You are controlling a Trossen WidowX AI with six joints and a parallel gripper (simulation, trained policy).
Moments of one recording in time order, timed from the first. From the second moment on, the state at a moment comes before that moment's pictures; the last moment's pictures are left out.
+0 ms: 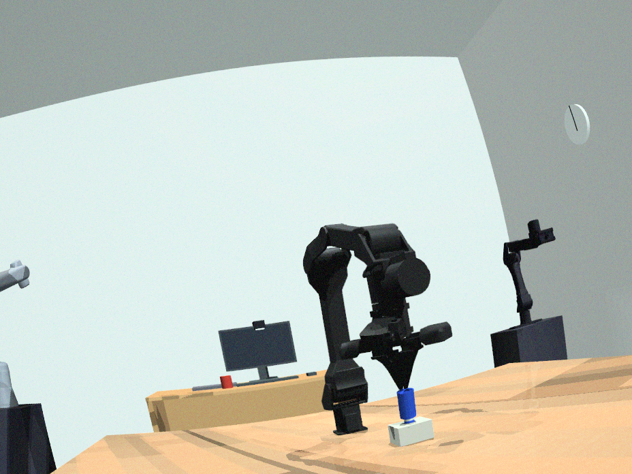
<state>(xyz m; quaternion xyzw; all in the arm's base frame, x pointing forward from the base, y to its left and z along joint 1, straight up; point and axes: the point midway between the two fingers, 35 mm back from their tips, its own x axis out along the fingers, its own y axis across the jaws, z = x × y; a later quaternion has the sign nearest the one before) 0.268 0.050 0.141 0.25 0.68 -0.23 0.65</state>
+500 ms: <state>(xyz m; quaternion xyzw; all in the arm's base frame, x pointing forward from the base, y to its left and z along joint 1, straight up) 0.267 0.054 0.142 0.22 0.69 -0.20 0.66</state>
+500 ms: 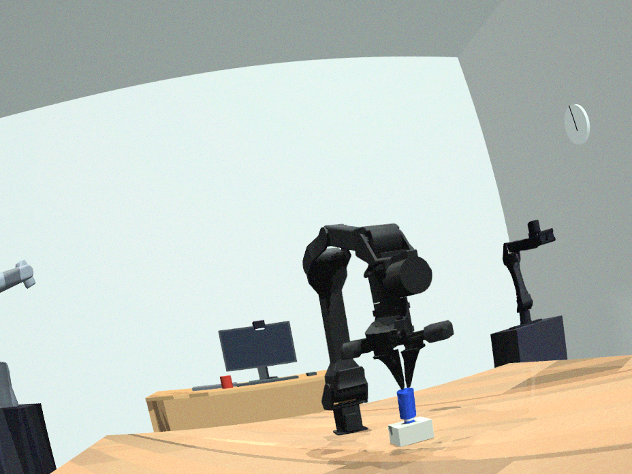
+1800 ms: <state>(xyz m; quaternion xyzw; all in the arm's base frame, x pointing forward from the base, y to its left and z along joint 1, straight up) 0.227 0.051 0.180 0.17 0.71 -0.11 0.67</state>
